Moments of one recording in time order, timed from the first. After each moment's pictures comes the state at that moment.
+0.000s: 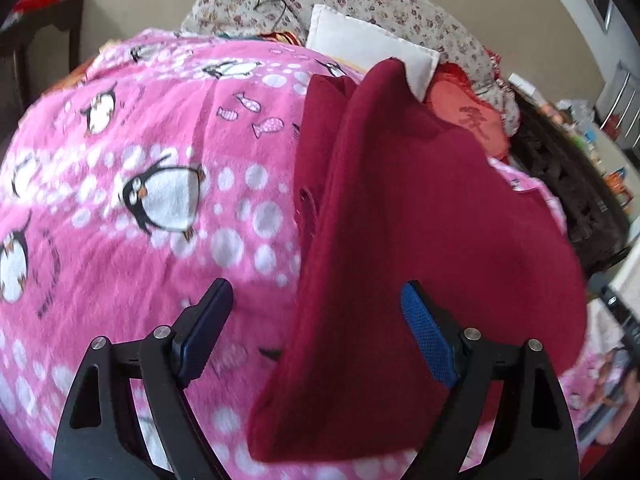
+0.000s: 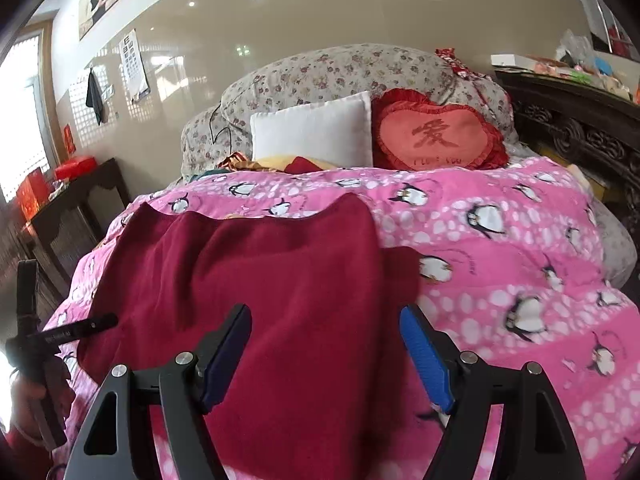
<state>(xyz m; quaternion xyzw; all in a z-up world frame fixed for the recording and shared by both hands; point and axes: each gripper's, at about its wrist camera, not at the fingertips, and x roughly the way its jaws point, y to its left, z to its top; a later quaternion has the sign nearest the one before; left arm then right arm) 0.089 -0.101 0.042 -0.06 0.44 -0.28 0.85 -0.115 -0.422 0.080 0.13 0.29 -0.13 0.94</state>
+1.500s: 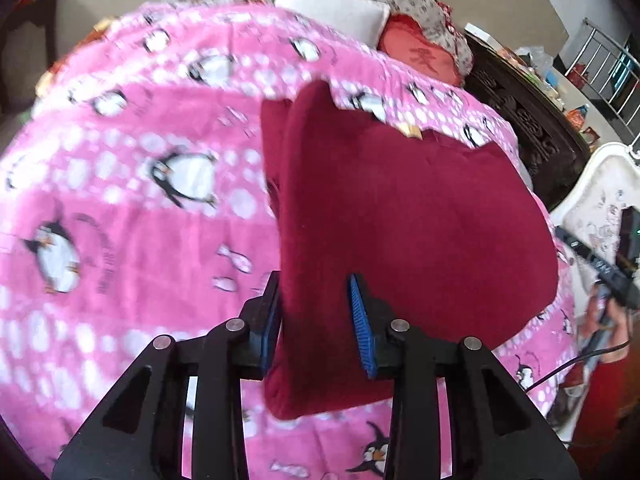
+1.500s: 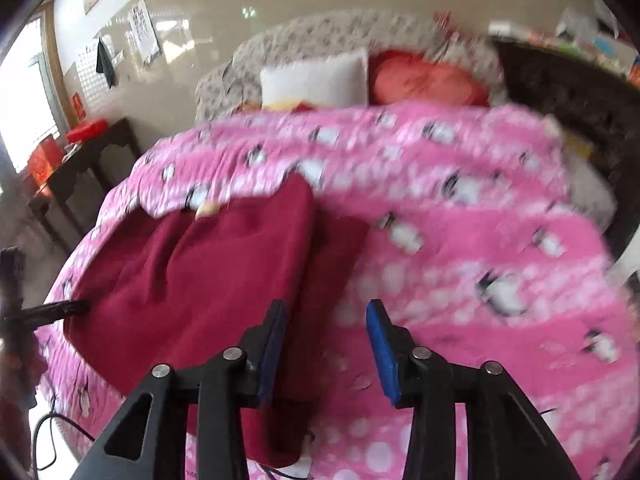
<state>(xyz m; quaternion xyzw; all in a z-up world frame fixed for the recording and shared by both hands) -0.056 -0.013 0.065 0.00 0.48 -0.33 0.82 -0.255 -0.382 0.077 0.13 0.35 -0.11 0.92</state>
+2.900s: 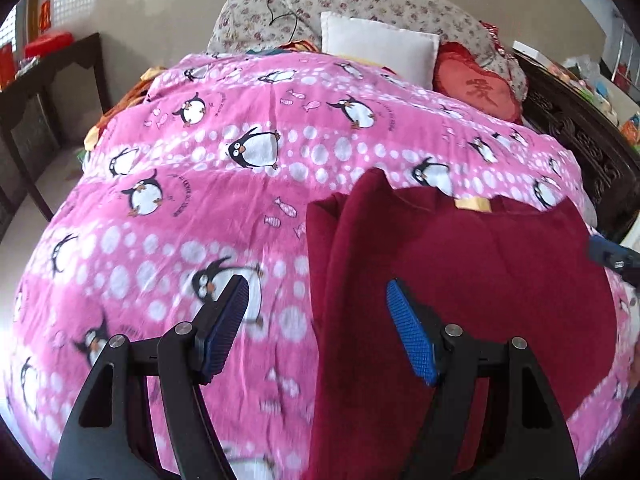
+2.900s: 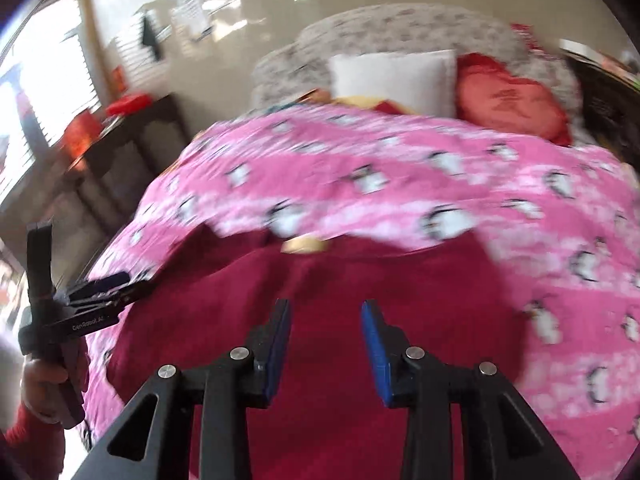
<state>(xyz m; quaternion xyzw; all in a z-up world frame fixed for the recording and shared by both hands) -0.013 -0.045 0.076 0.05 0.42 -0.22 0.88 -0.126 -0.302 0.084 0.10 0.39 -0.01 0.92</state>
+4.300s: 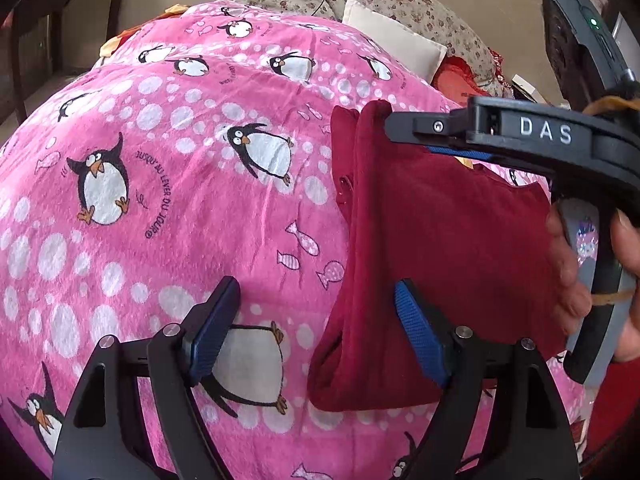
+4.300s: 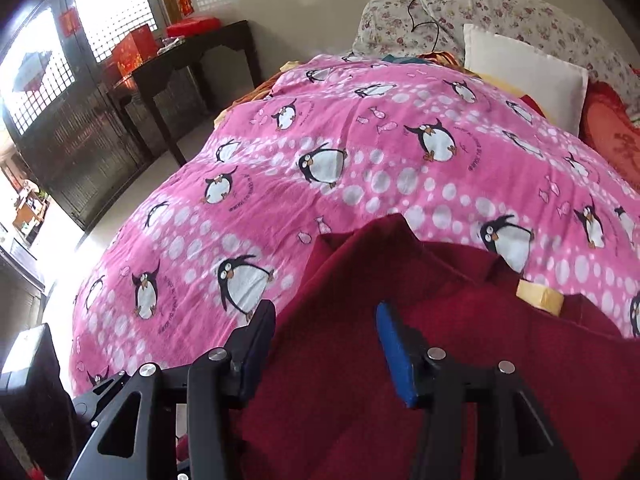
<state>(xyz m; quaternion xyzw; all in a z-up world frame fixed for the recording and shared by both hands) -0.062 0.016 0.027 -0.08 0.47 -0.25 0.85 -0.003 -0.137 0.055 0.03 0.46 0.09 0.88</state>
